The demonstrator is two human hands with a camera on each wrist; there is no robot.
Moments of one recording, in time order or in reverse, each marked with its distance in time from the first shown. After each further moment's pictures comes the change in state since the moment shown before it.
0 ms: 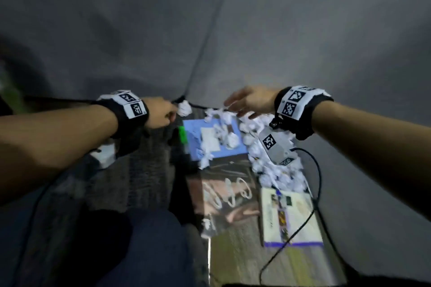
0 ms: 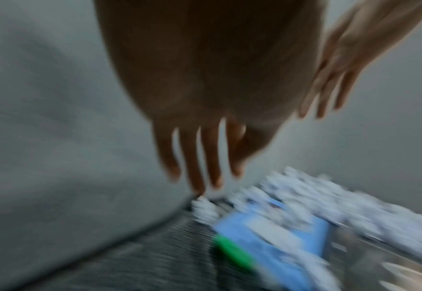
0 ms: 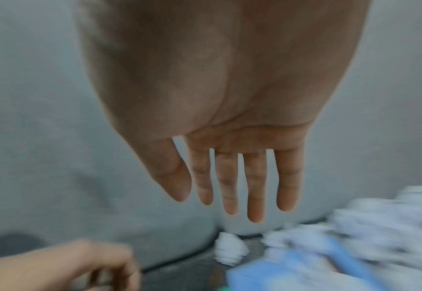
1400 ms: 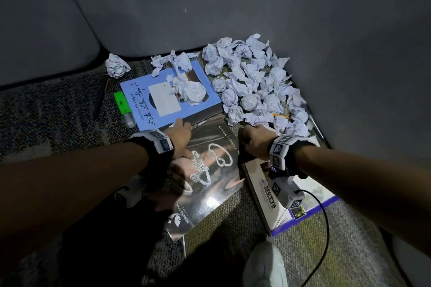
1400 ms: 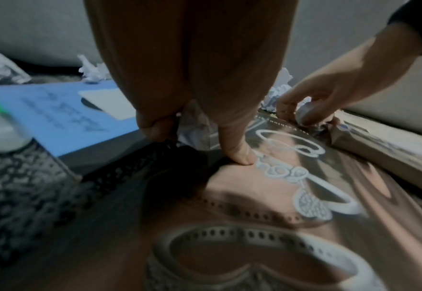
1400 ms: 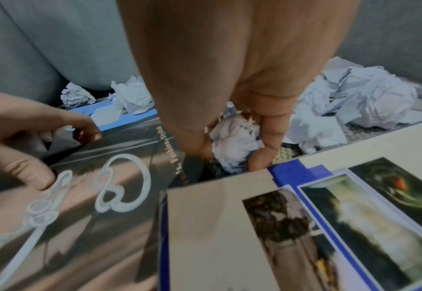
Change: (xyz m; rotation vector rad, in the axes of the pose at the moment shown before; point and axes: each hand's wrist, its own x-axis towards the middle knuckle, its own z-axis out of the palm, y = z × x) left_hand 0.138 0.170 0.201 0.072 -0.303 -0.035; right_hand 0.068 0.317 0.171 -0.202 0.019 0.207
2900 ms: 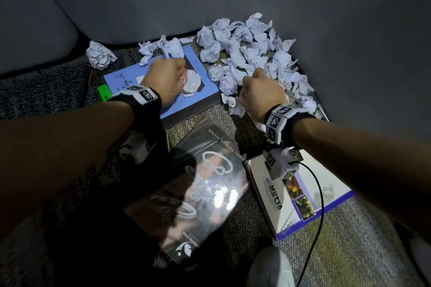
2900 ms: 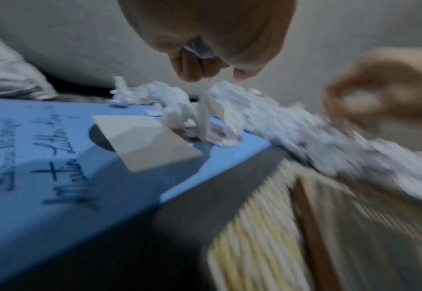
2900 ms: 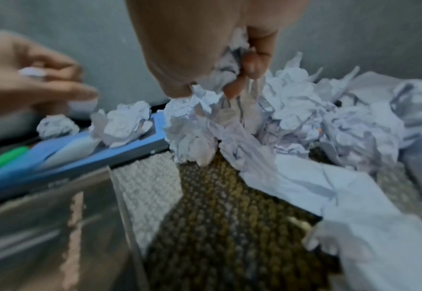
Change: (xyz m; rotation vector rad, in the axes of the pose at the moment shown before) left_hand 0.061 -0.028 -0.066 -0.306 0.718 0.120; right_hand 0.046 -0.003 -0.040 -0.012 0.598 -0.075
